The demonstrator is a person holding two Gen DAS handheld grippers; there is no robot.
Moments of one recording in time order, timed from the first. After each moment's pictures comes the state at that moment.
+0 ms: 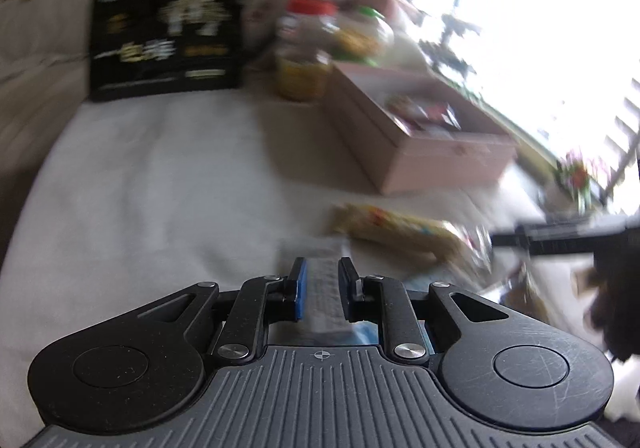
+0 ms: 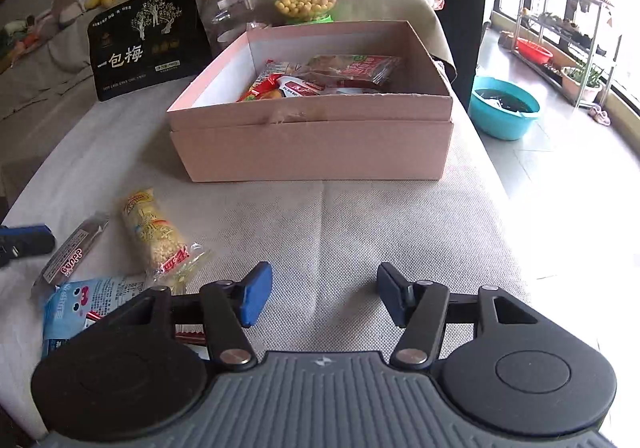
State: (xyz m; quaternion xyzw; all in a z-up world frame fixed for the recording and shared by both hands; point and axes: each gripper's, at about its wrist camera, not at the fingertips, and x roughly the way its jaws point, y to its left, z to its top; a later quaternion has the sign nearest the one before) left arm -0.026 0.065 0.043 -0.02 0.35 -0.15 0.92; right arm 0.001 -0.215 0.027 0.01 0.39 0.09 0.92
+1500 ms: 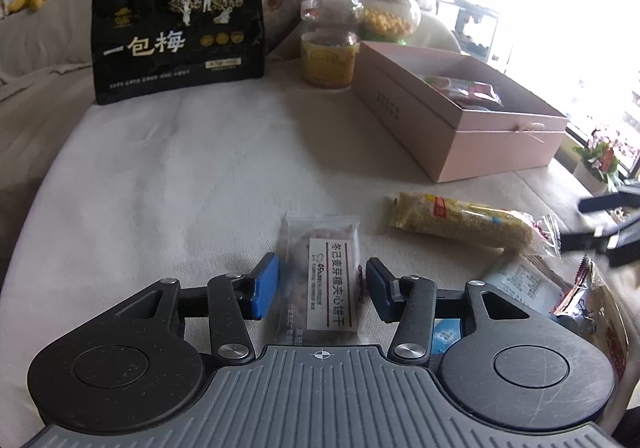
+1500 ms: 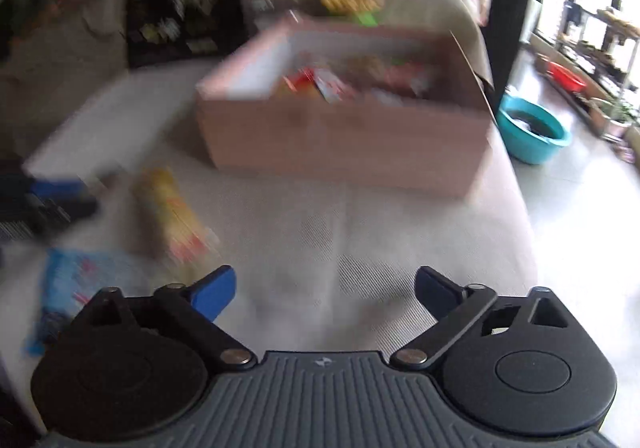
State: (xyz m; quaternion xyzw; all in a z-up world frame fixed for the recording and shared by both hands) left arm 0.000 0.080 0.016 0.00 0.34 -0.11 0.93; right arm 0.010 -0.205 0.036 -0.03 0.38 0.16 0.91
